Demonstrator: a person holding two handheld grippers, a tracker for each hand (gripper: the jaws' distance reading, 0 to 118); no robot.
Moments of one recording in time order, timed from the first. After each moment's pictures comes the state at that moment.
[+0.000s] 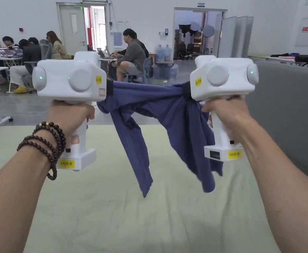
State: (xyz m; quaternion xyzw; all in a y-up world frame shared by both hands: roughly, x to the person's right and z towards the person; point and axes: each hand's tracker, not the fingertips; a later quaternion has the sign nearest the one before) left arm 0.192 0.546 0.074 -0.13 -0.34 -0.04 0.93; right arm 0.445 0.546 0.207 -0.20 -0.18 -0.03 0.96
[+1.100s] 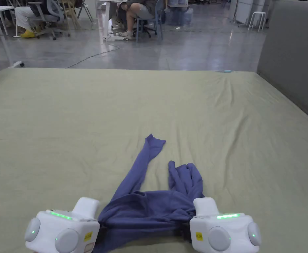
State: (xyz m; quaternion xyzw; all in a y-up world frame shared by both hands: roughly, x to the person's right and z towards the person) left arm 0.009 0.173 0.237 -0.43 -0.37 -0.17 0.80; right arm 0.273 0.174 0.404 -0.45 -0.13 -0.11 0.87
